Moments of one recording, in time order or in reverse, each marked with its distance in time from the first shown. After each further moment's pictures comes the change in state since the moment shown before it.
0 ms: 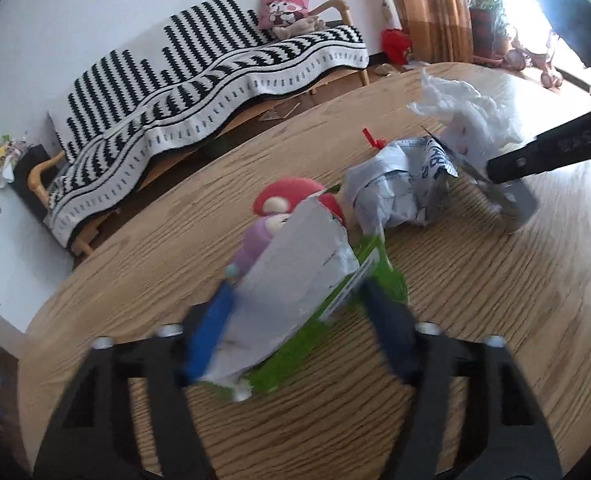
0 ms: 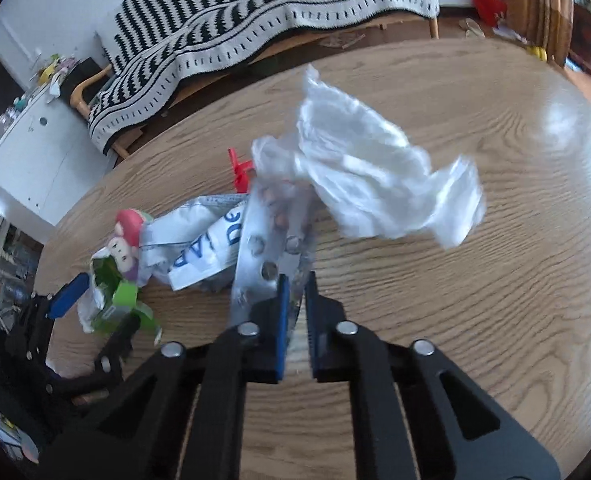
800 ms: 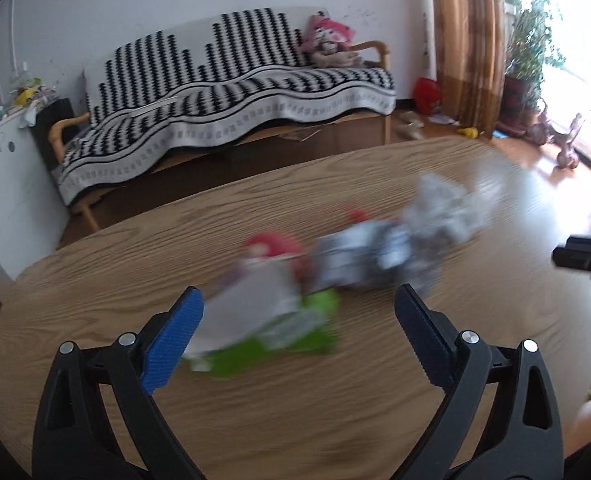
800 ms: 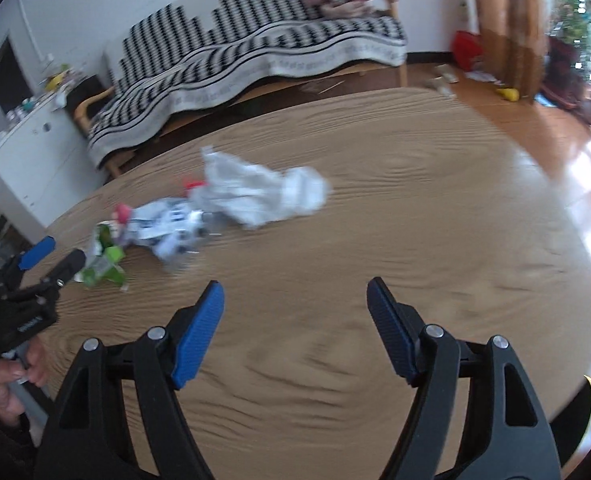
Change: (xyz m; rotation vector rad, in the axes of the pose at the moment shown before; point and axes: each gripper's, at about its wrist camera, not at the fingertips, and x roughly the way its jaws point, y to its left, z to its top) left arm -0.050 -0.003 0.019 -0.243 -0.061 -0.009; right arm -0.093 -0.066 -0.040 -0.040 -0.116 -0.043
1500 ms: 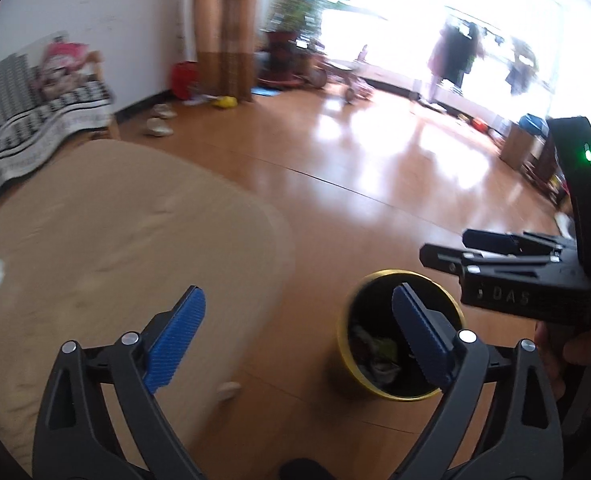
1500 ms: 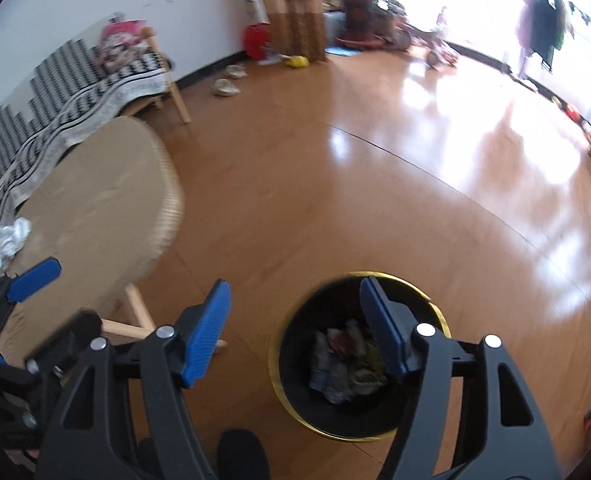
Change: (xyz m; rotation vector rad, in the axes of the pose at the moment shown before) left arm -0.066 -0.446 -0.027 0.355 0.025 -0.645; right arm -0.186 -0.322 -0.166 0.388 -0.125 -0.441
